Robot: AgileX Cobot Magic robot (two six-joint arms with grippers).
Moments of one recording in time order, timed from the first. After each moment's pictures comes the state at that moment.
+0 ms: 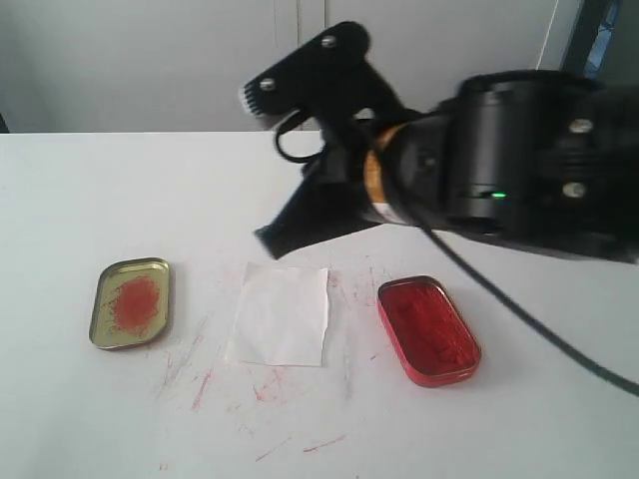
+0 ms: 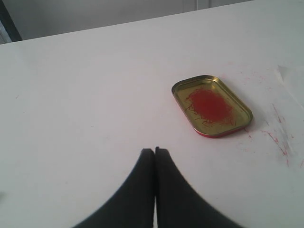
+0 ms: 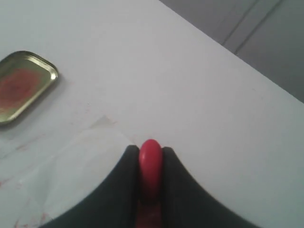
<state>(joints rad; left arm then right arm) -0.12 0.00 0.02 -0.04 0.34 0.13 0.86 1.42 -1.01 -0.93 0.43 0.82</state>
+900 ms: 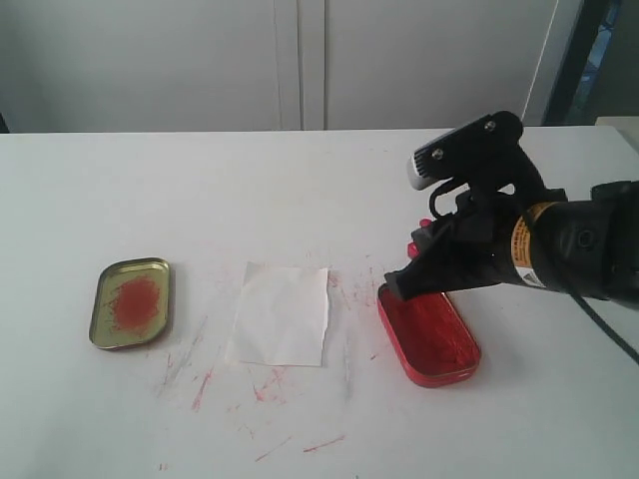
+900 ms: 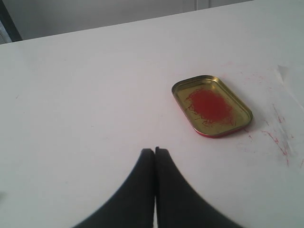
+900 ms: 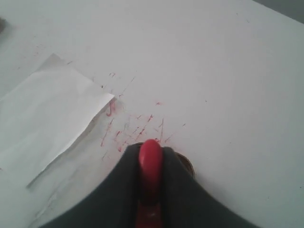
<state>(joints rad) -0.12 0.00 0.02 -0.04 0.34 0.13 0.51 1.36 -0.68 -0.97 0.05 0.89</state>
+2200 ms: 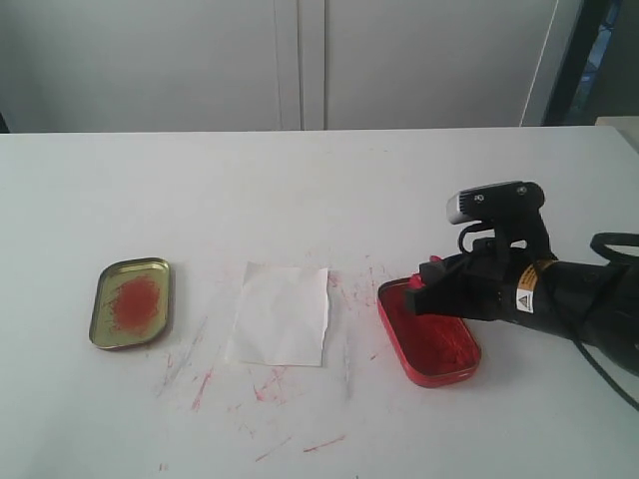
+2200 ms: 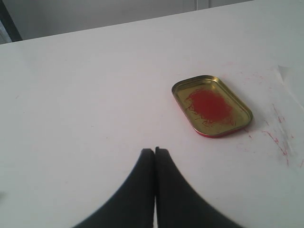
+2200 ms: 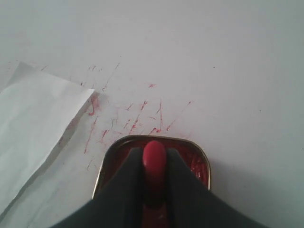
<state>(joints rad) -0.12 0.00 0.02 -0.04 0.34 0.13 0.30 1.66 -0.55 -0.45 -0.47 0.44</state>
